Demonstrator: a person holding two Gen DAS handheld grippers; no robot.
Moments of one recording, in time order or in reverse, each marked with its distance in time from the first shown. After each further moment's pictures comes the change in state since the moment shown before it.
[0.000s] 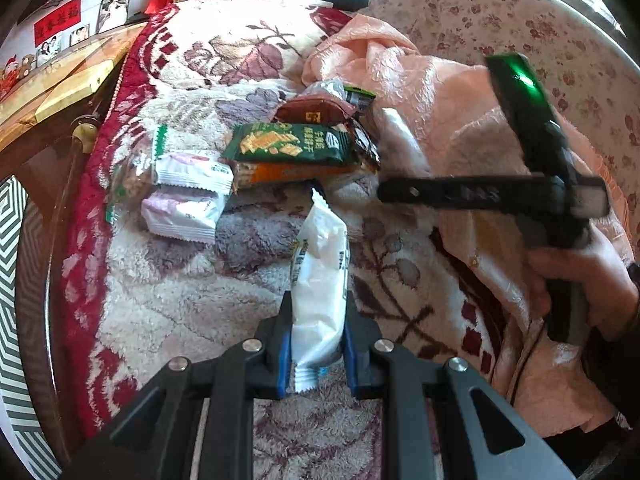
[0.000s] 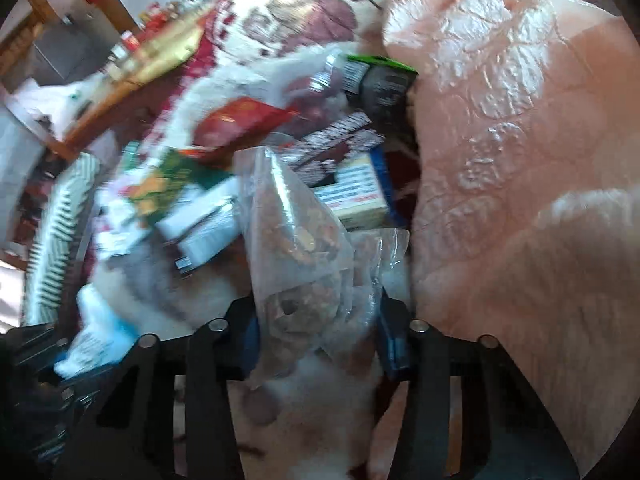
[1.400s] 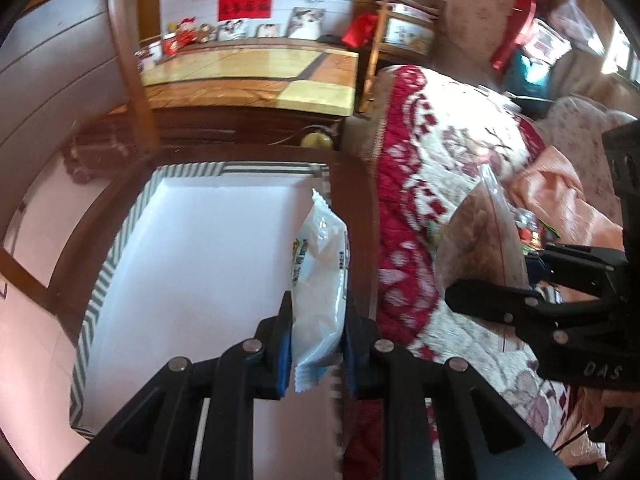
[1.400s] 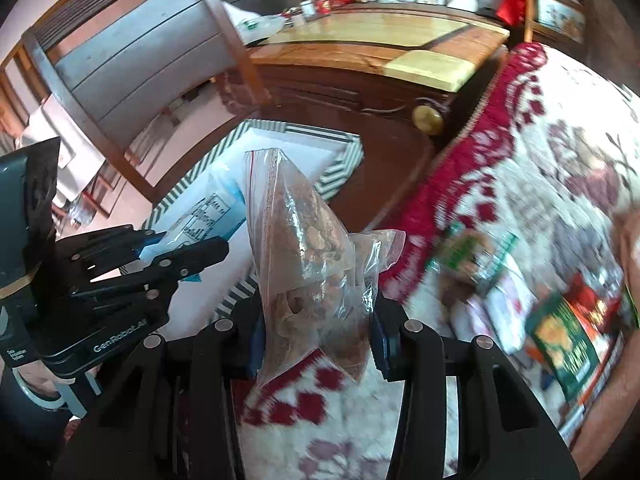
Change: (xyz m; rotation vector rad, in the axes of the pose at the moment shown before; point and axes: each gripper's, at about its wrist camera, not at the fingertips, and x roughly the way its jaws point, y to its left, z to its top) left arm -0.140 0.187 -0.039 -0.402 -0.178 0.421; right arm -0.007 0.290 0.010 -0.522 -0.006 0.273
